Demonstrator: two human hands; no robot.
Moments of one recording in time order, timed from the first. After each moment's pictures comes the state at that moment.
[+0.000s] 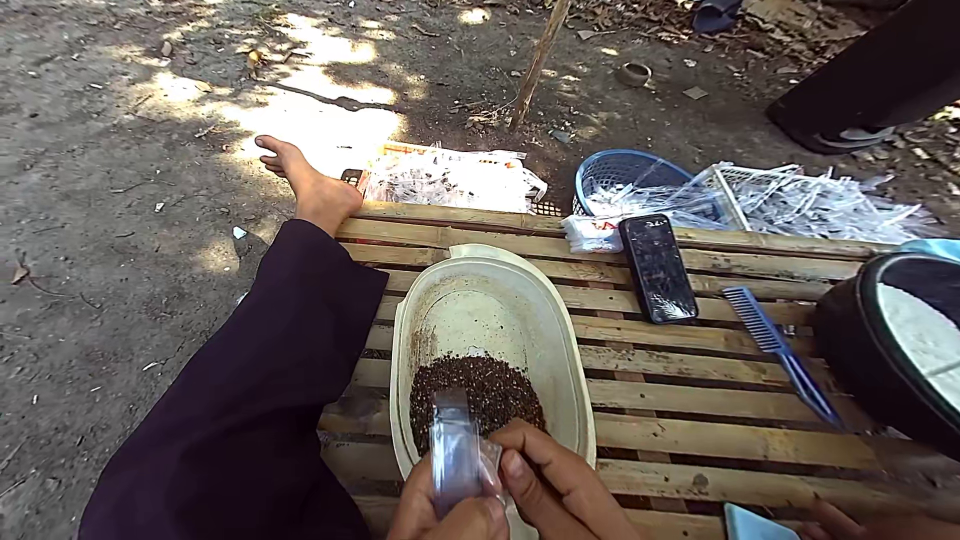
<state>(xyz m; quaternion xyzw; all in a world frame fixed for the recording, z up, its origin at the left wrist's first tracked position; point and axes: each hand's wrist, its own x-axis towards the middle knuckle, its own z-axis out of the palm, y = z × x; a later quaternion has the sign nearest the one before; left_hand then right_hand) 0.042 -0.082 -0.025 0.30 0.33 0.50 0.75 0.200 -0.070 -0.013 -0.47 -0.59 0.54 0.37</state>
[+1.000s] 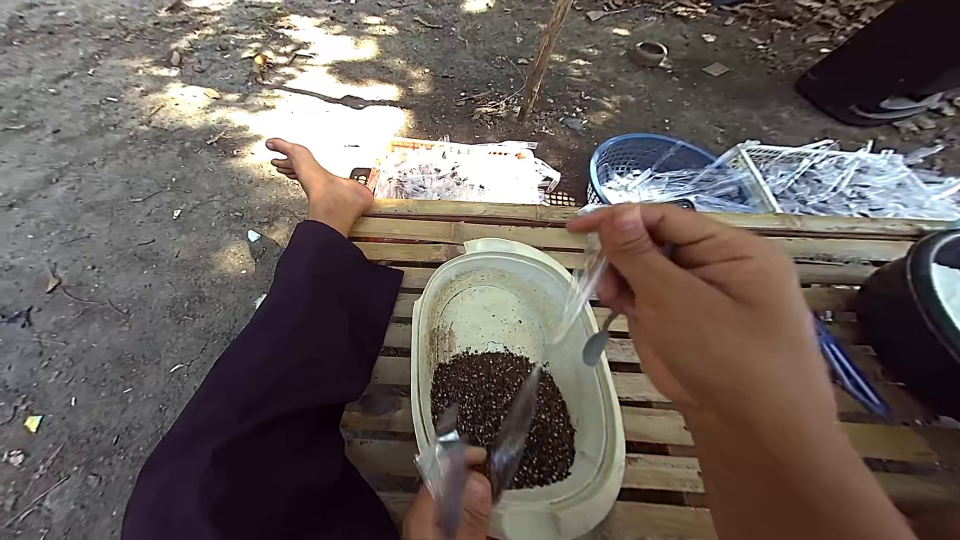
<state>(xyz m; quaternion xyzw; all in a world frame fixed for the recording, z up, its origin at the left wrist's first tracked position) 0.041 -0.063 0.025 0.36 0.59 0.37 0.62 0.195 0.041 0.063 -0.56 -0.57 0.27 0.54</state>
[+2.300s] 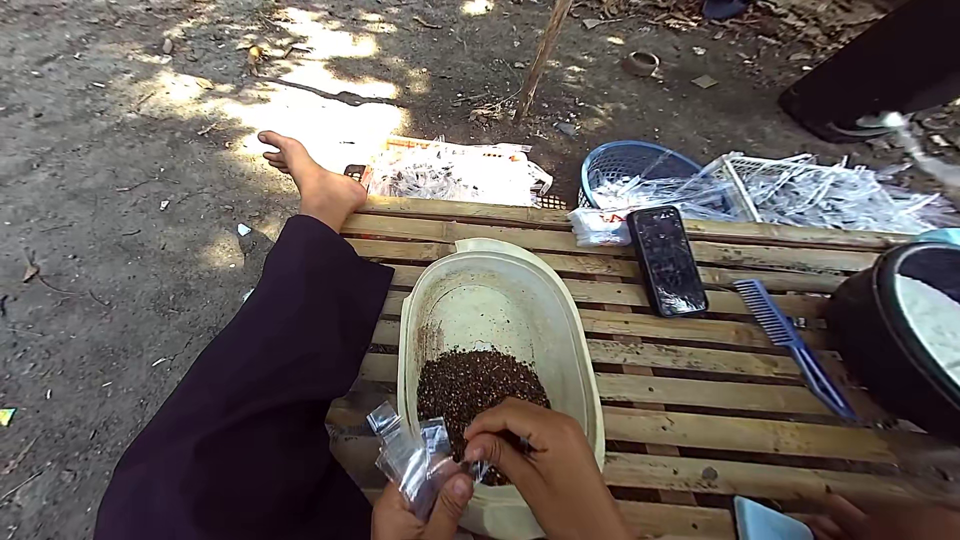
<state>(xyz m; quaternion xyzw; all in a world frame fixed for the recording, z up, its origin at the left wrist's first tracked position) 0.039 -0.106 -0.051 0.33 0.54 0.50 0.59 0.184 -0.055 -0.046 -0.54 -0.66 0.36 0.39</state>
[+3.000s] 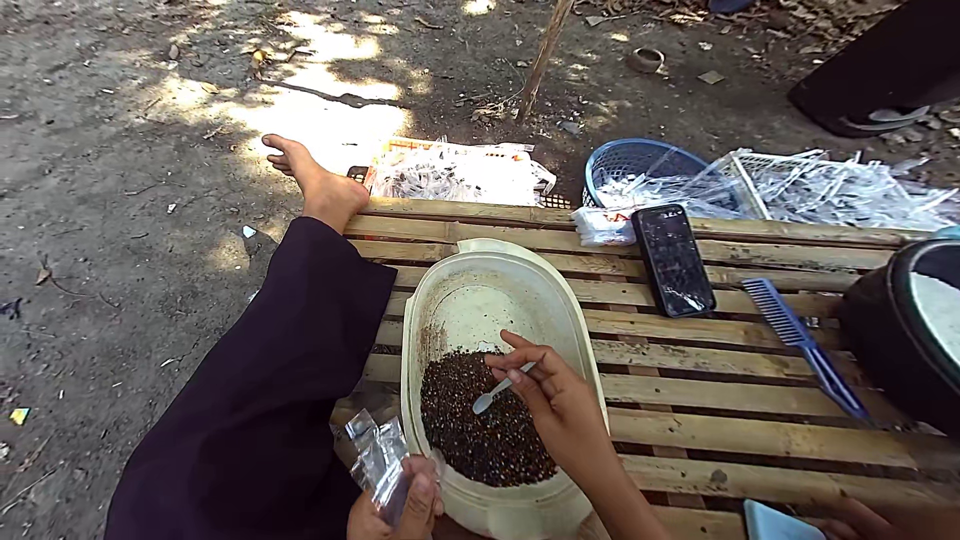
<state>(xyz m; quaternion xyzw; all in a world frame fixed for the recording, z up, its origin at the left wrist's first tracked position) 0.021 -0.110 -0.059 0.23 0.54 0.51 0.63 0.211 -0.028 -0.091 -0.57 -0.56 0.38 0.46</state>
